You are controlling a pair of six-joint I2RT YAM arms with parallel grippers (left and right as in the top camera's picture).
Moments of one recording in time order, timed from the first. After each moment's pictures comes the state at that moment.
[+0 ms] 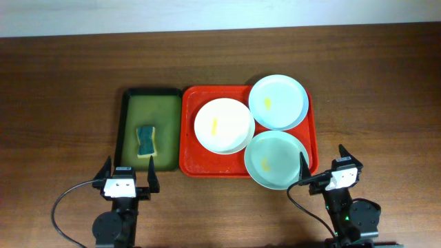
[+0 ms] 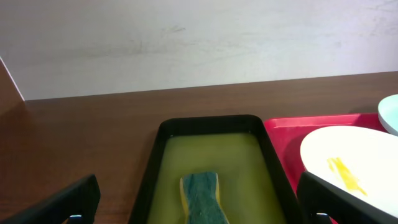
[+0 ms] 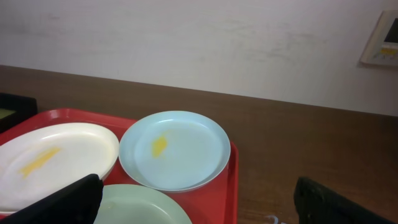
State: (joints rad) left arm -0.03 0.01 0.01 -0.08 -0.03 0.06; right arm 0.04 0.01 0.01 -0.07 -0.10 -0.07
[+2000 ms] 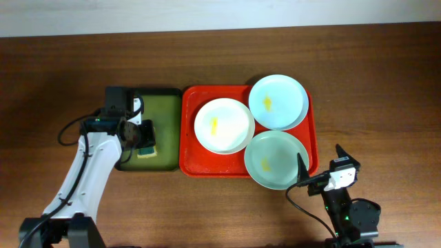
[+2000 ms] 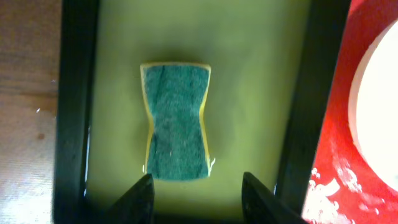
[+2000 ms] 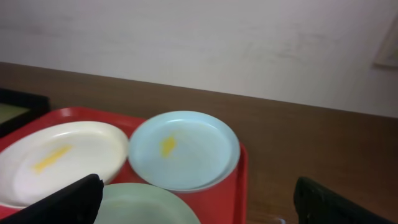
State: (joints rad) left arm -0.03 1.53 1.06 -0.76 0.02 -0.16; right arm 0.04 0.02 0.01 -0.06 -0.15 -0.07
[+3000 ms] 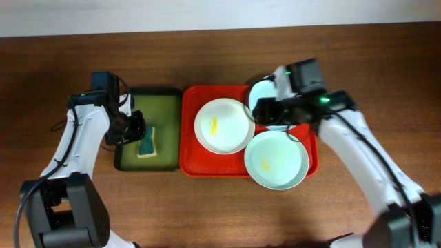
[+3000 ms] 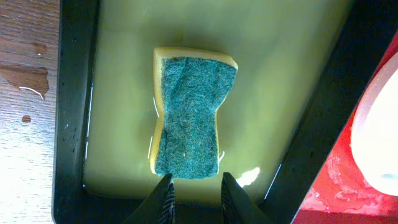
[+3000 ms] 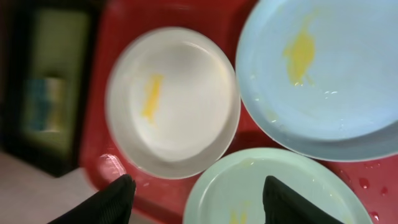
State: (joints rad) left arm 0.07 1.75 1.30 -1.00 0.15 -0.17; right arm 0.29 1.61 1.29 -0.76 -0.25 0.26
